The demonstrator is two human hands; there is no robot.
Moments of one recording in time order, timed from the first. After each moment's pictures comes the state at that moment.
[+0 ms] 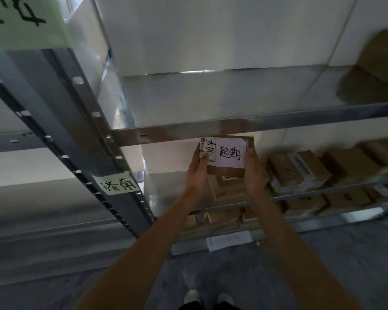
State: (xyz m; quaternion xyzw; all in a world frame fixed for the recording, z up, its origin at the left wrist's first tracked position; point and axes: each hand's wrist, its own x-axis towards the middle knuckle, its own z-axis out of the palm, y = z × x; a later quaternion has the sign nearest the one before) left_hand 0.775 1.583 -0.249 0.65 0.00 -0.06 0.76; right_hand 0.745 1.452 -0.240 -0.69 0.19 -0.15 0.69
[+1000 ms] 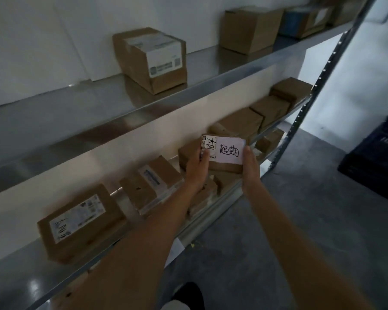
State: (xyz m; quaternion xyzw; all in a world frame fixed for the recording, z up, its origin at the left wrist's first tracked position) left_hand 0.694 1.148 -0.242 0.75 -0.24 -0.22 0.57; right_hand 0.598 1.046 -0.254 -0.52 0.40 -0.33 0.67
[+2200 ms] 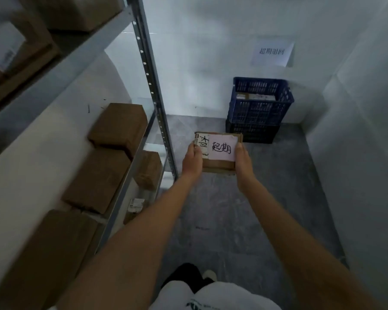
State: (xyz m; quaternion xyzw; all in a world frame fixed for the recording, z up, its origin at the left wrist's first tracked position) left_hand 0.518 0.499 -0.296 0.66 -0.45 -0.44 0.42; right_hand 0.383 0.498 -0.291 -0.36 0.61 -0.47 0.53
